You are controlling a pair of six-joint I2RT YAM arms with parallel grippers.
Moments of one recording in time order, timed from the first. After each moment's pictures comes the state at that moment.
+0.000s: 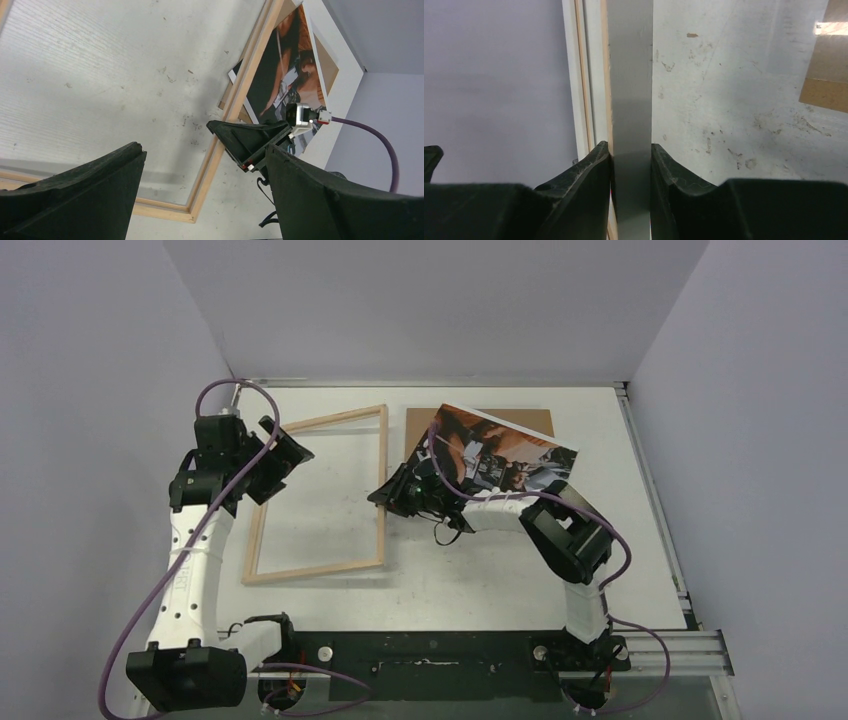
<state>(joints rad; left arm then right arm) 0.06 1.11 1.22 -0.85 0.20 -0.75 0.81 1.92 1.10 0.35 -0.17 1.18</state>
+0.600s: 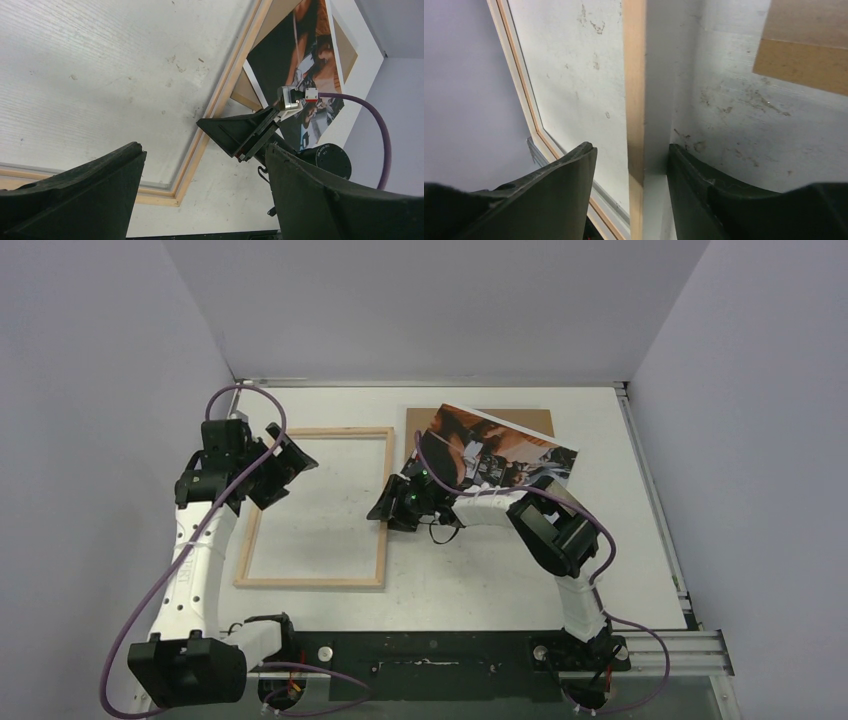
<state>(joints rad) 0.06 1.12 1.17 -0.85 0.22 -0.72 0.81 2.04 1.18 0.16 -0.28 1.10</state>
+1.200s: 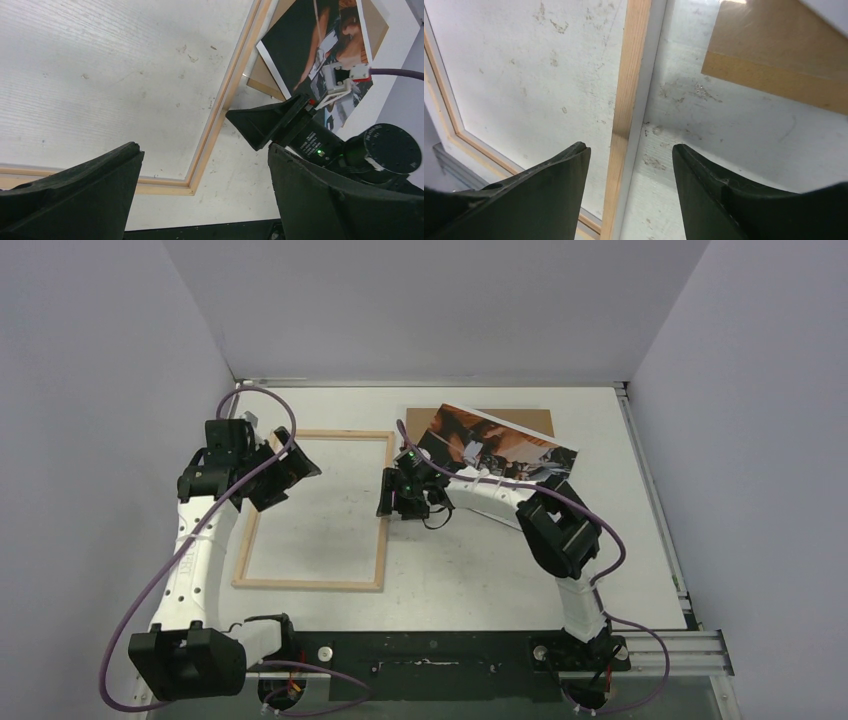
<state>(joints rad) 0.06 1.16 1.18 -0.88 0.24 -0.61 0.82 2.04 1.41 -0.30 -0.15 0.84</state>
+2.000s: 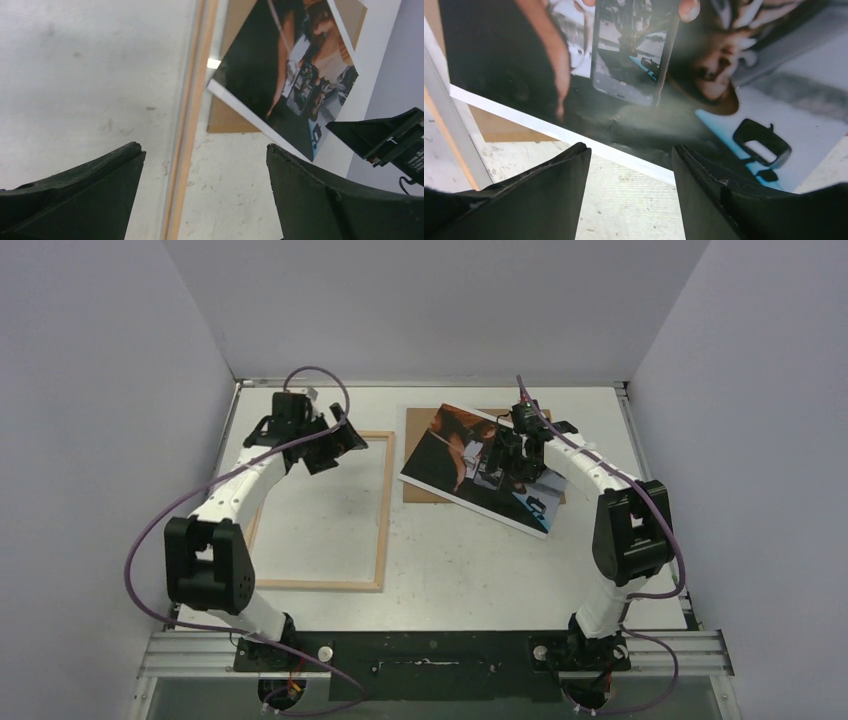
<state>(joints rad) -0.10 1.50 1.17 -0.47 0.29 -0.65 0.31 1.75 1.34 -0.64 0.00 0.54</state>
